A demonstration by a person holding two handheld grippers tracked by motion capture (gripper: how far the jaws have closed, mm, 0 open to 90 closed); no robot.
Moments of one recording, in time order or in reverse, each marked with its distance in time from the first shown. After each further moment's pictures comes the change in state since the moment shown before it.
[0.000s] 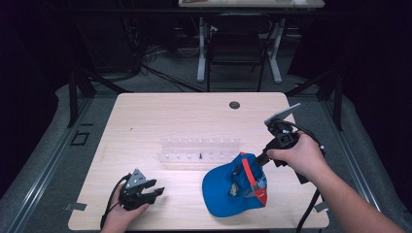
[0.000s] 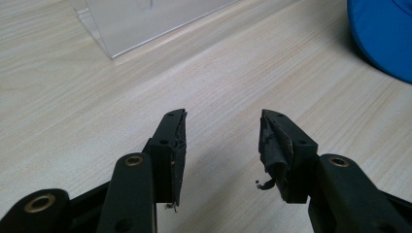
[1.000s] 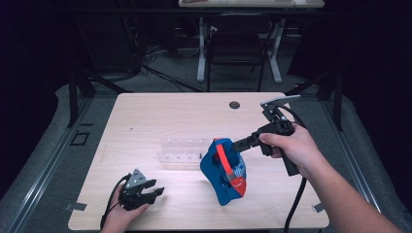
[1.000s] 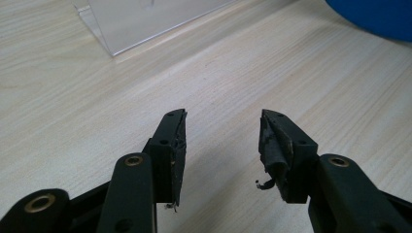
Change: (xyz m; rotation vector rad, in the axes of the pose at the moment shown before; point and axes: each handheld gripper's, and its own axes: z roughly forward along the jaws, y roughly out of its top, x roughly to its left) left arm 0.000 -0.001 0.001 -0.009 0.008 -0.002; right arm 0.033 0.011 -0.024 -0.103 0.466 -0.051
